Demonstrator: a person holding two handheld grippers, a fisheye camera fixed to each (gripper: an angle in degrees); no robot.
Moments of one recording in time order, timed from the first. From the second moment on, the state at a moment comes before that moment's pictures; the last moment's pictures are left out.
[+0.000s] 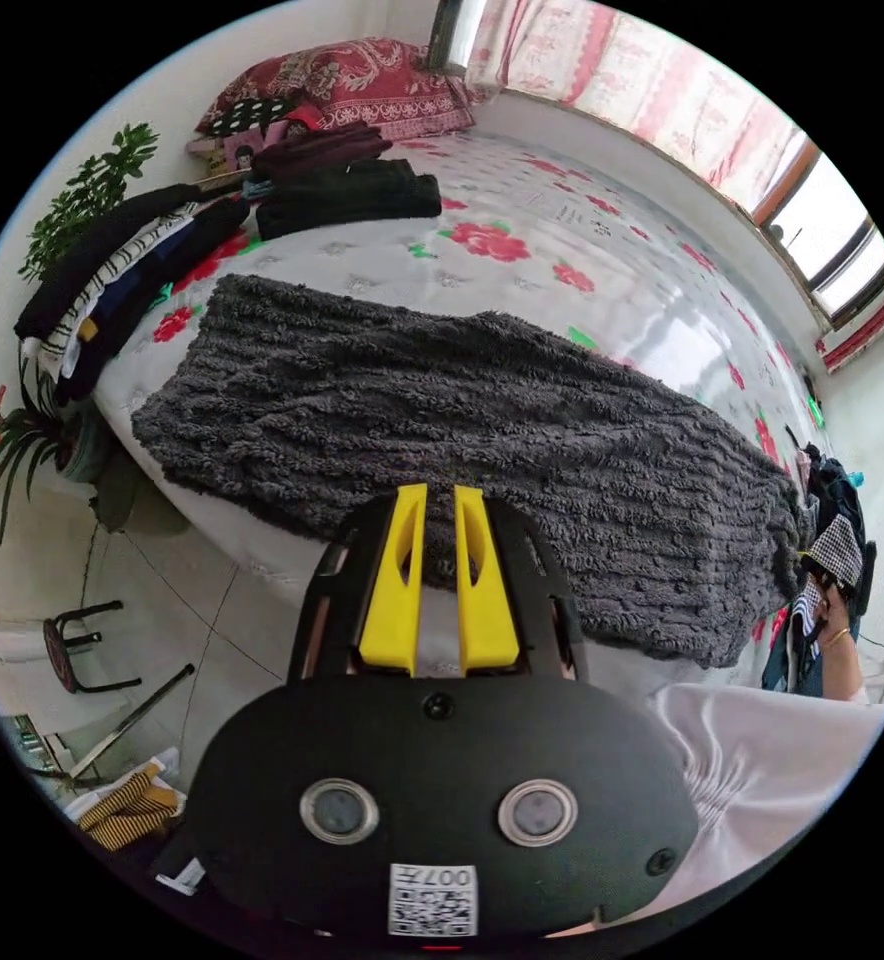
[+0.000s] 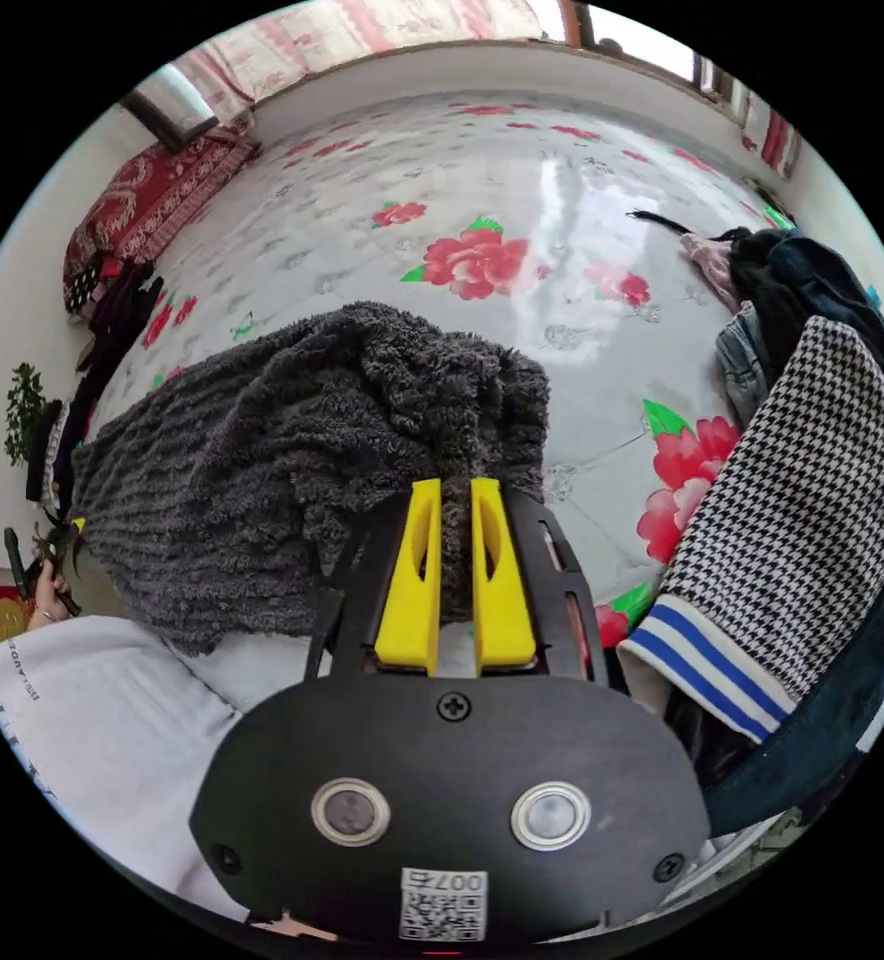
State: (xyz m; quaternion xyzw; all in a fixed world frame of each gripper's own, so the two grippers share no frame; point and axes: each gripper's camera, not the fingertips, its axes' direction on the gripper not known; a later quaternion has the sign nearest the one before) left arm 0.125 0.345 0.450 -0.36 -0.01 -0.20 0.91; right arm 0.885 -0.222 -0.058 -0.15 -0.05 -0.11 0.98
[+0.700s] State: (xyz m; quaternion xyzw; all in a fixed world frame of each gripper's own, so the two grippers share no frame) left arm 0.102 0.406 0.325 -0.33 0.02 -0.38 0.86; right arm 1.021 -0.072 -0.092 -0.13 -0.37 0.22 0.89
